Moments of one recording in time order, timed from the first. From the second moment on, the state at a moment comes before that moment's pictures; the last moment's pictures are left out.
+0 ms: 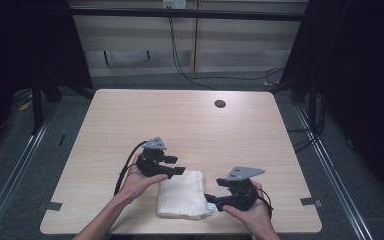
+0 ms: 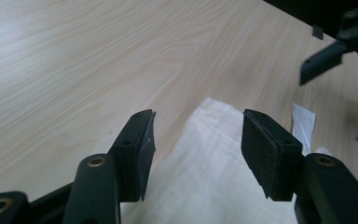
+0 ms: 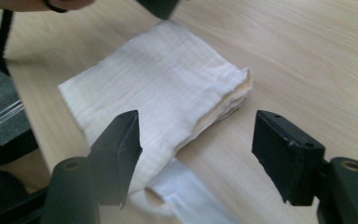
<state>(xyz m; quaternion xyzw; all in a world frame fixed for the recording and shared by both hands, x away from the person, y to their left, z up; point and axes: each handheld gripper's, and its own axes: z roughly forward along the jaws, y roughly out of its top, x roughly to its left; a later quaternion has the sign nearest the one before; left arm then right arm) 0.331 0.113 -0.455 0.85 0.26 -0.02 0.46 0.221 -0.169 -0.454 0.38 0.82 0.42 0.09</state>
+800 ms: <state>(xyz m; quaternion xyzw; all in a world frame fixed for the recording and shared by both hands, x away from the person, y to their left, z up) 0.261 0.233 -0.454 0.83 0.34 0.04 0.44 0.213 -0.213 -0.453 0.42 0.80 0.42 0.12</state>
